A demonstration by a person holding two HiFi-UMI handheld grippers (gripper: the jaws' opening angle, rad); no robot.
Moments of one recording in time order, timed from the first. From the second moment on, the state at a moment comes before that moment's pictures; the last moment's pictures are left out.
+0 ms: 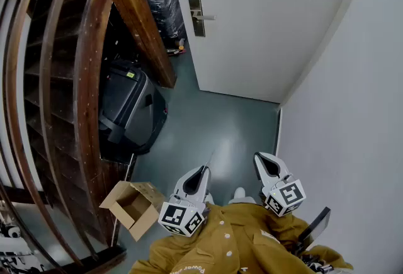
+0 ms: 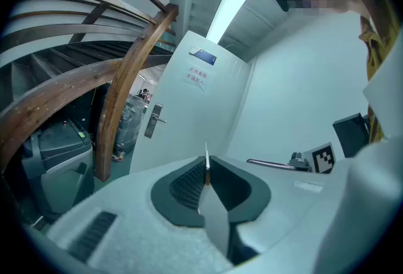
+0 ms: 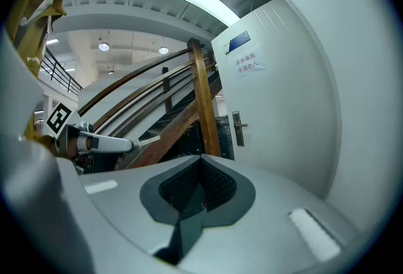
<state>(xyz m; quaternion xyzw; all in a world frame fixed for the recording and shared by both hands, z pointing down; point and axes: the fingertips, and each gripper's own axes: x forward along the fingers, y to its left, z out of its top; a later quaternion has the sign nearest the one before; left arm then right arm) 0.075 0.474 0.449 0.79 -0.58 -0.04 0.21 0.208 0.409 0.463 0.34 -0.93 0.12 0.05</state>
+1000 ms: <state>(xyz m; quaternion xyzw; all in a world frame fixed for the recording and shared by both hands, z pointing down) -0.015 0.450 0.454 0.80 -0.57 -0.03 0.19 0.132 0.396 0.473 0.36 -0.92 0.14 0.03</state>
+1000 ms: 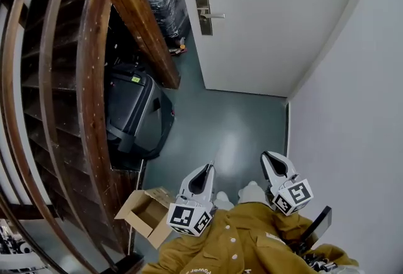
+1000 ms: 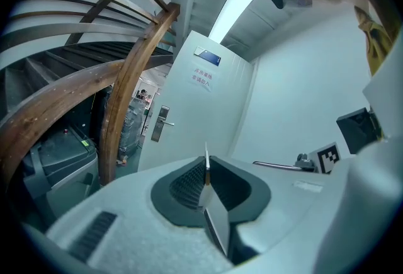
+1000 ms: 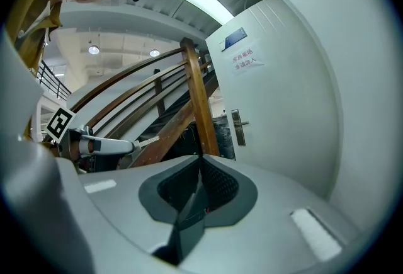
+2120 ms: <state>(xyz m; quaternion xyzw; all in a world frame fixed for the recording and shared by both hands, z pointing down) -0.038 0.149 0.448 0.75 -0.63 -0.05 0.21 0.098 0.070 0.461 0.26 -0.95 0.14 0.02</state>
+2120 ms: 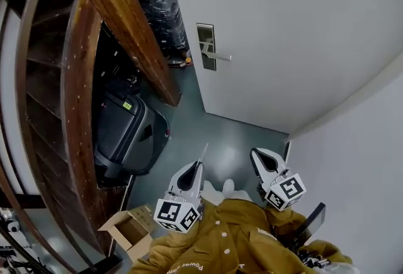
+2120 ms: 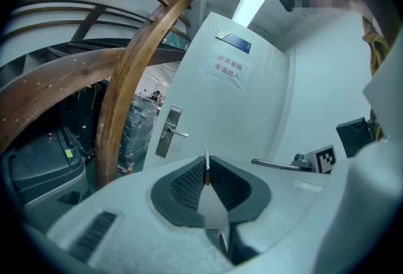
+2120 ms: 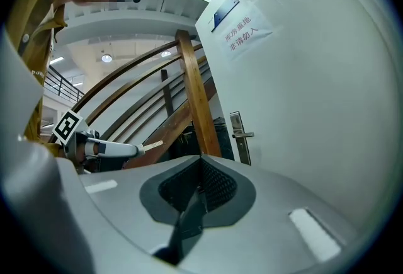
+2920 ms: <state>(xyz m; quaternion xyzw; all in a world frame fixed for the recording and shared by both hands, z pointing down) -0.164 -0.110 0.463 0.77 -0.58 -0.07 0.26 -0.039 -0.156 0.453 0.27 -0.96 0.09 0.07</state>
